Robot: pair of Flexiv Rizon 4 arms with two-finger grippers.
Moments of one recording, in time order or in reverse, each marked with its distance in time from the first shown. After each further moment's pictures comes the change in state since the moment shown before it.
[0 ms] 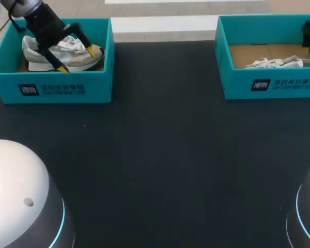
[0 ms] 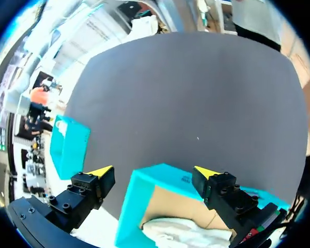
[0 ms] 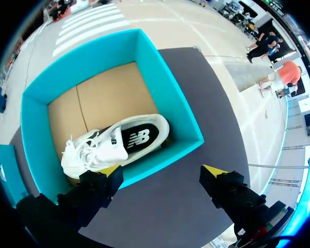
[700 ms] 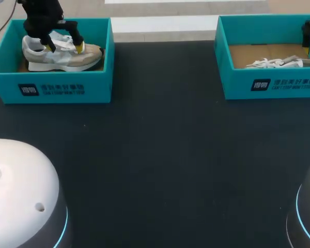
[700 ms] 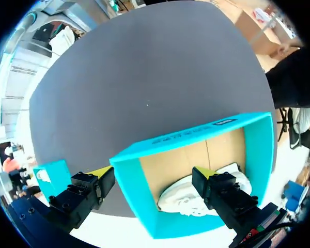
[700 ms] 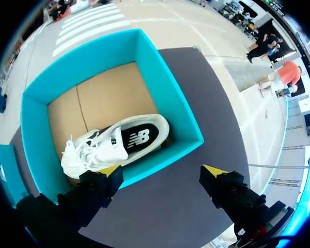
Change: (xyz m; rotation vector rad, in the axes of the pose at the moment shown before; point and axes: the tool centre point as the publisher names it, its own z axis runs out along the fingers) left arm 0.008 0.038 -0.031 -0.108 0.321 0.558; right arm 0.000 0.000 0.000 0.000 0.000 0.000
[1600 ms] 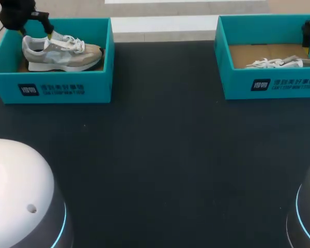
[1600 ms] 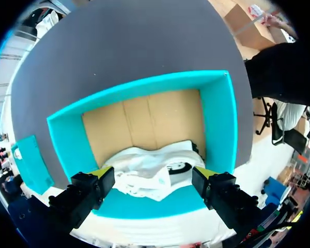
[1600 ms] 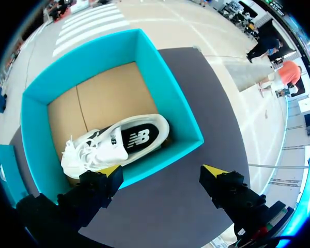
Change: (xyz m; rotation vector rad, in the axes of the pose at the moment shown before) left arm 0.146 0.064 -0.003 -0.142 0.150 -0.066; right arm 0.000 0.000 0.000 0.000 0.000 0.000
